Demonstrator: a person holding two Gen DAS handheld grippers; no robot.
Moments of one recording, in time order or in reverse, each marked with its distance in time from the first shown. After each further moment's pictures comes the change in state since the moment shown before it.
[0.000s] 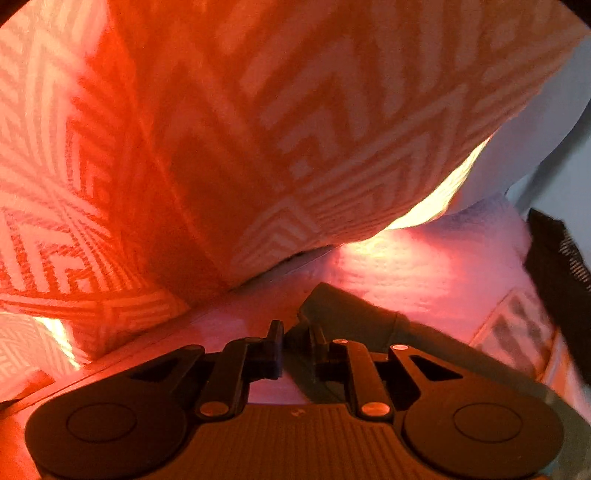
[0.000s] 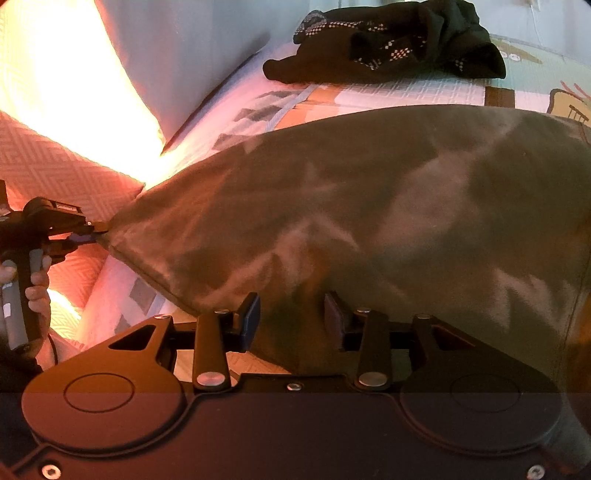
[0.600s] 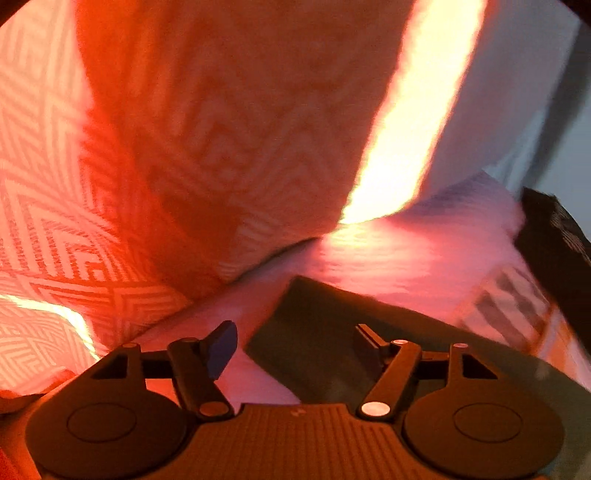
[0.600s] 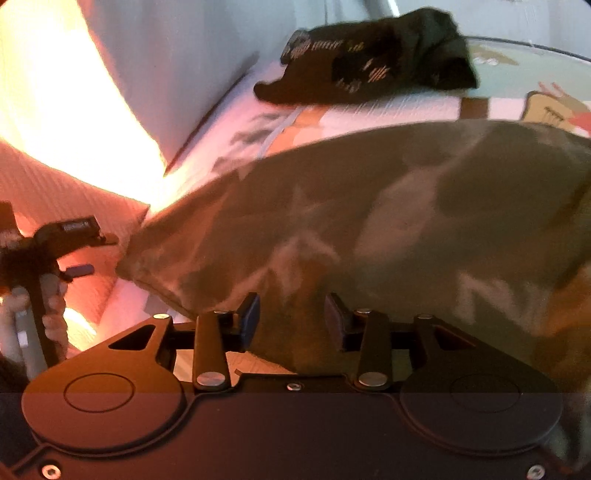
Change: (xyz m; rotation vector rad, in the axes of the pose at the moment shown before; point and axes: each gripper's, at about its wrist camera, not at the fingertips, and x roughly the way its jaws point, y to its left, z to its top) left arm -0.038 -0.044 -0.018 0.094 -0.049 0.054; right arm -0.040 -0.016 0.008 0.066 -0.038 0.013
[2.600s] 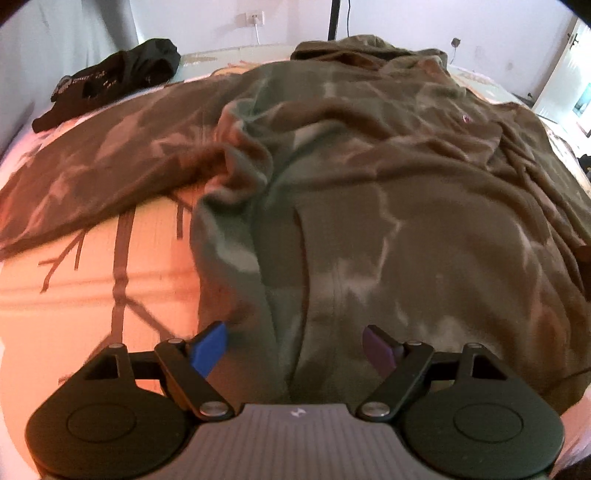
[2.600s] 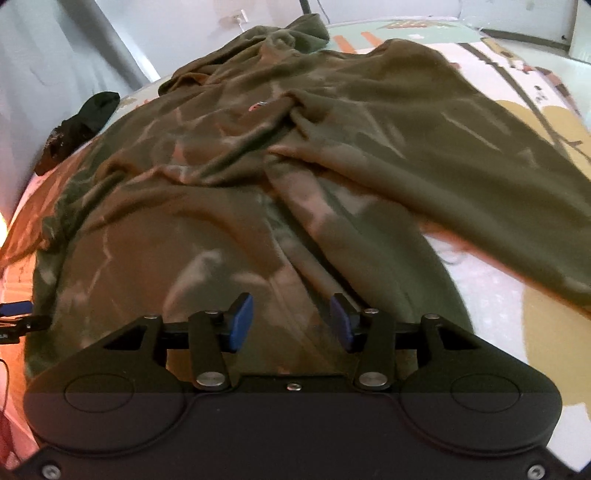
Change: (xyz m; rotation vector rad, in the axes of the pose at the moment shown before) left arm -0.225 -0.168 -0.376 0.996 0.180 -0.590; right arm -0.380 -0.314 -0.313 0.340 -0.158 -0.449
